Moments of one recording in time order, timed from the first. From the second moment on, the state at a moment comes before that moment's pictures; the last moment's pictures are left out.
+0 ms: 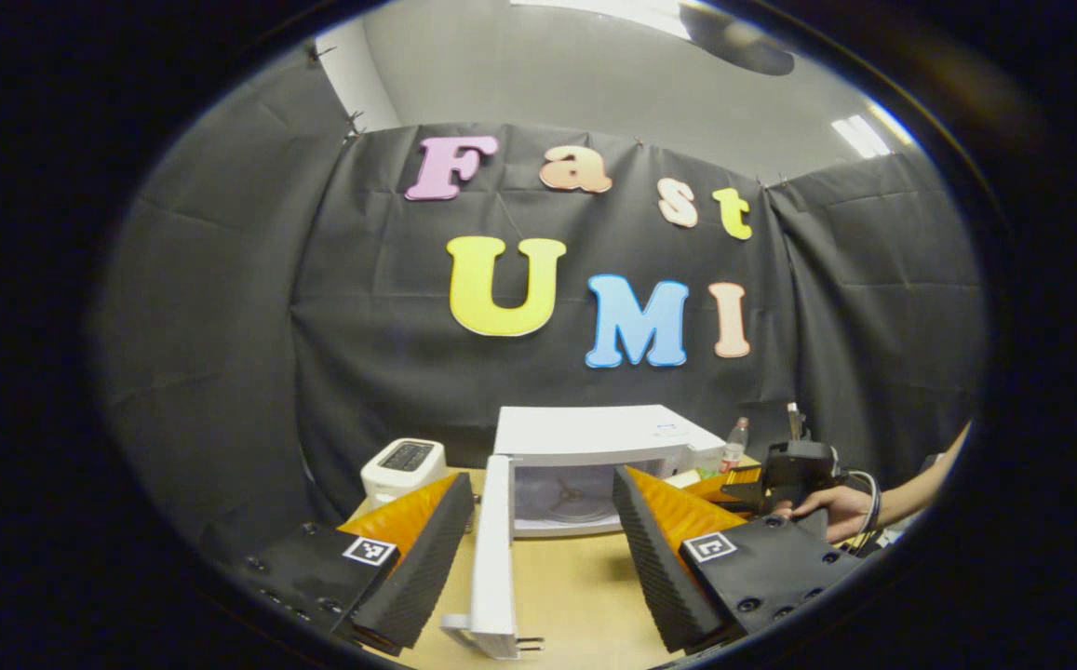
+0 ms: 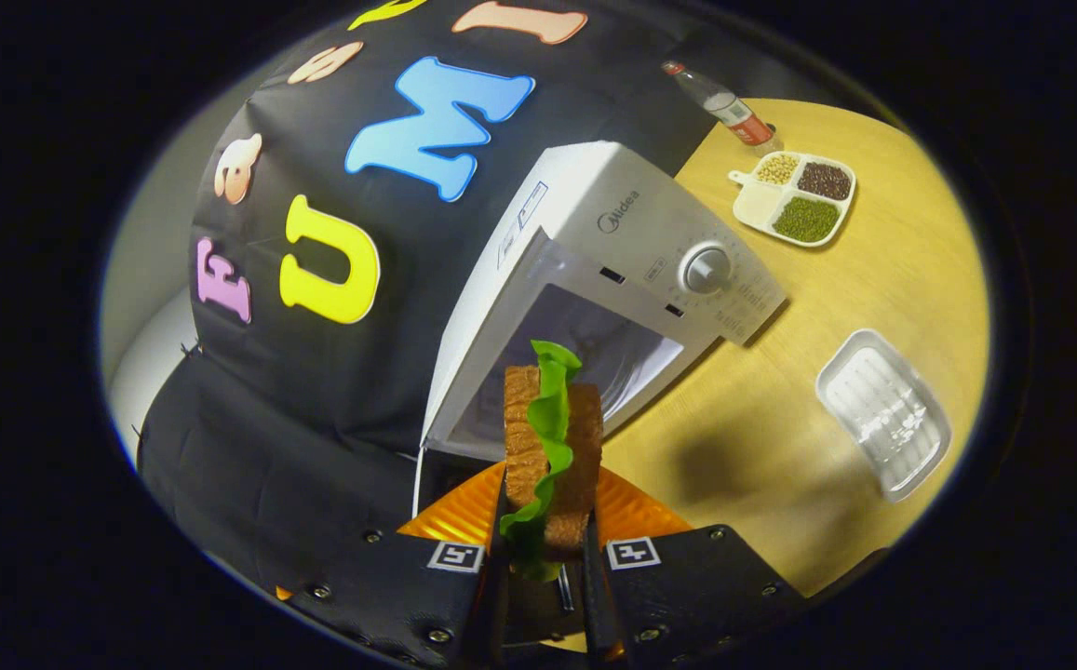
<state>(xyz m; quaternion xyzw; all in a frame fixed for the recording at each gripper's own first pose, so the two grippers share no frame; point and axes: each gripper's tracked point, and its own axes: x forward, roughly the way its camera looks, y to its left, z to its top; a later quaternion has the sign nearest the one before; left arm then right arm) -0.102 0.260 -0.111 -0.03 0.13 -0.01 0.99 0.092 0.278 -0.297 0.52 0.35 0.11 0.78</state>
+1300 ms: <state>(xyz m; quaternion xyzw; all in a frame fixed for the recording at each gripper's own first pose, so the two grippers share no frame) -0.141 0.371 -0.140 -0.07 0.17 0.10 0.98 0.262 0.367 -0.428 0.62 0.25 -0.13 0.73</state>
